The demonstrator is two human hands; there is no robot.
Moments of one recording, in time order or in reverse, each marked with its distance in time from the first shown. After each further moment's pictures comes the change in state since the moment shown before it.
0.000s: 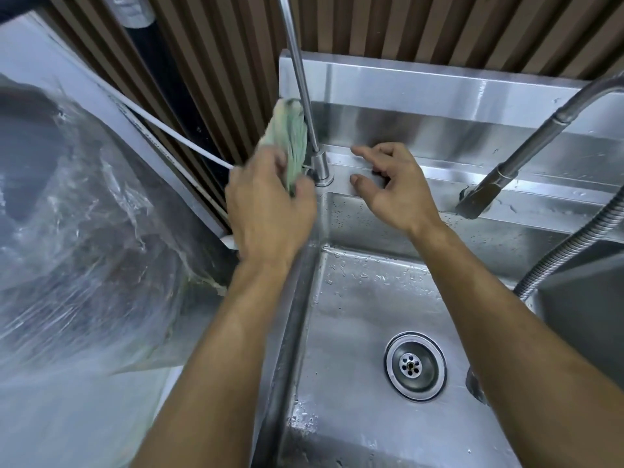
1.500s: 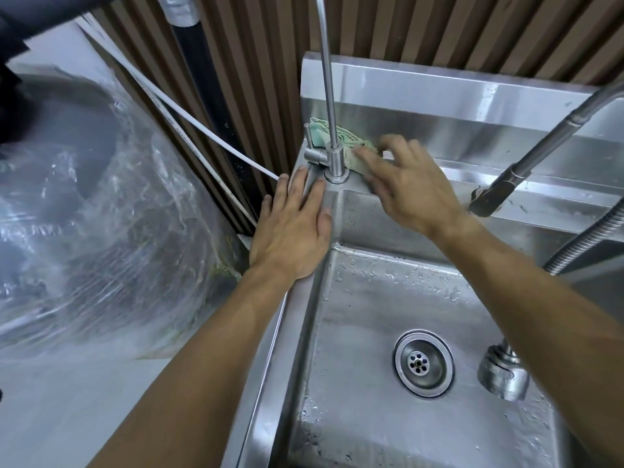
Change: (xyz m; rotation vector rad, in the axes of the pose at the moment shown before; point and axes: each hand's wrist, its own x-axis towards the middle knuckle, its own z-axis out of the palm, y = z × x) left_hand -0.015 -0.048 0.011 0.454 -0.622 0.167; right_hand 0.004 -0.006 -0.014 -0.750 -0.066 -0.484
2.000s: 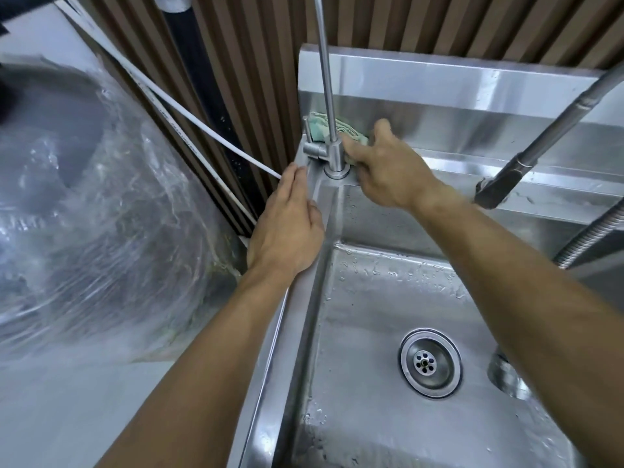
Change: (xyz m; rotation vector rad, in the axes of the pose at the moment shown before) left_hand -0.001 0.001 -0.001 -0.270 0.144 -0.075; right_hand 0.030 -0.017 0.005 0.134 -0.196 0.094
